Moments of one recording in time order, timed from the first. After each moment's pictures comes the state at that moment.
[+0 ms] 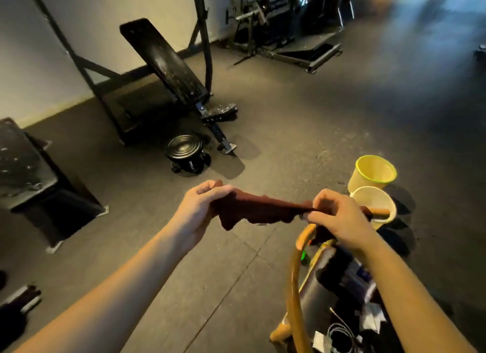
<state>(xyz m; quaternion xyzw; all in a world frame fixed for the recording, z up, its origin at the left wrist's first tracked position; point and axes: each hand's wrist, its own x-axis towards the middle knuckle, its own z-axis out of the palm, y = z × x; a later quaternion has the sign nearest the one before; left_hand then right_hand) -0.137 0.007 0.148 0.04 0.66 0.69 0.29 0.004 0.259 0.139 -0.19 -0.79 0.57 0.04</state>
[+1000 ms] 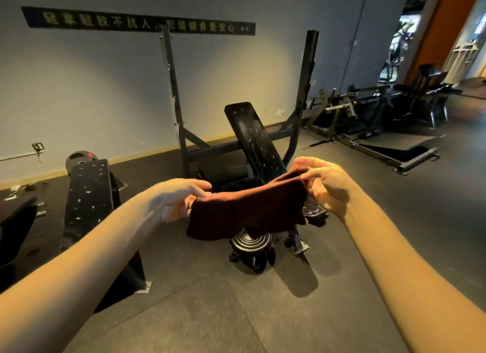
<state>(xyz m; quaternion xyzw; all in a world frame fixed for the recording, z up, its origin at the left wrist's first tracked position) -0.667 -0.223 0.284 -0.05 0.72 0.65 0.23 -0.646 0.095 0.293 -0.08 -0.62 0.78 -0.01</state>
